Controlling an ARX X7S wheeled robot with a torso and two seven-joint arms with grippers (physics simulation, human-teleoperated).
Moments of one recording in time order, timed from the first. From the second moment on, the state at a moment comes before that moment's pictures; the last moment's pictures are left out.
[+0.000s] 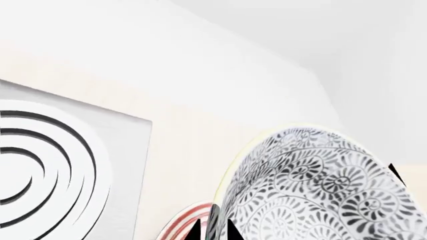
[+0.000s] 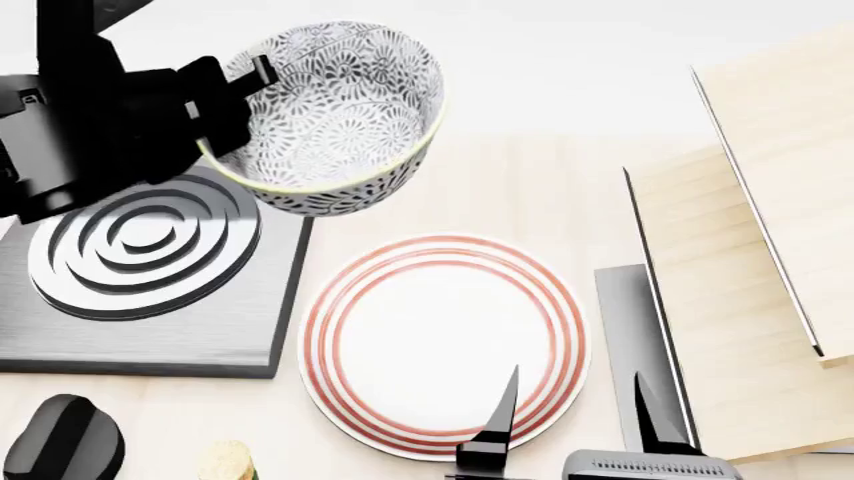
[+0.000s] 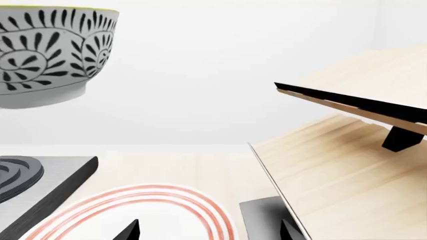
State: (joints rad) left arm -1.43 -0.14 0.20 -0.86 -1.00 -0.93 -0.37; right arm 0.20 0.37 -0.44 -0.11 0.33 -0.01 0.49
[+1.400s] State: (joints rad) left arm -1.37 -0.04 0.46 -0.86 -0.90 -0.82 -0.17; right arm 0.20 0.36 -0.46 -0.08 0.33 -0.01 0.50
